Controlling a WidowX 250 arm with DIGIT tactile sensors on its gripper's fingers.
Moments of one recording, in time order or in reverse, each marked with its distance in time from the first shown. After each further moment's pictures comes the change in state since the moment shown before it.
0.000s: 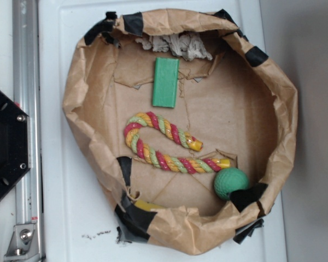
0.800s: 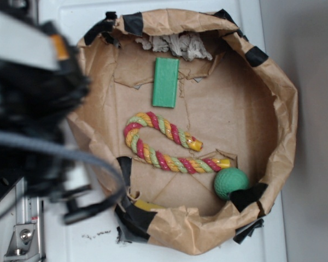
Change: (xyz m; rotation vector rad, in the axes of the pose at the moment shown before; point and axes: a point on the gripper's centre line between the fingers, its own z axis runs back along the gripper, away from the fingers) arm 0.074 0.000 -0.045 -0.046 0.002 0.300
